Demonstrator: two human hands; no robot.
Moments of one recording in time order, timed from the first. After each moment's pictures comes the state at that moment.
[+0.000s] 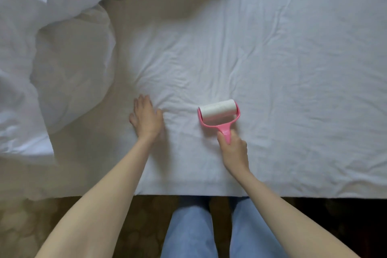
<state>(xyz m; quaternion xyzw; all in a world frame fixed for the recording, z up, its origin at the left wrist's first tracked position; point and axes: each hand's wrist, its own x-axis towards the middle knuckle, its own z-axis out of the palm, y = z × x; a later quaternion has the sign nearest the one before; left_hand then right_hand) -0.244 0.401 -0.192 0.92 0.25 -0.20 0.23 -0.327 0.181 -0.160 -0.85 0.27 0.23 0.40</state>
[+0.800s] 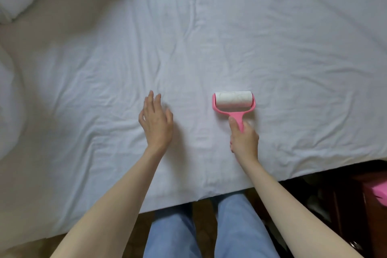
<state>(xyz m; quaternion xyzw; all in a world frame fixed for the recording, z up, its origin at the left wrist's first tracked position) -0.238 0.186 -0.204 0.96 0.07 -0.15 0.24 -0.313 -0.004 -0.158 -0.74 0.47 0.11 0.47</state>
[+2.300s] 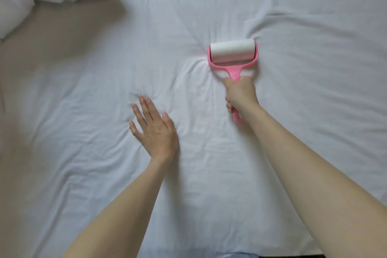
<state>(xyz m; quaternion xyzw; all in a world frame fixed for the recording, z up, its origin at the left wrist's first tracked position) -0.158 0.128 -0.270 0.97 0.20 -0.08 0.09 -0.068 -0.062 -0.216 -0.73 0.40 0.21 0.52</state>
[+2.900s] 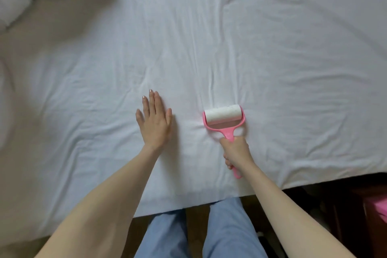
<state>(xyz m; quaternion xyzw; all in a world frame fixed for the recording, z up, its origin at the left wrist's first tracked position) -0.238 0.145 -0.228 0.97 0.03 -0.20 0.10 -0.326 -0.053 -0.175 -0.66 0.47 0.30 0.50</state>
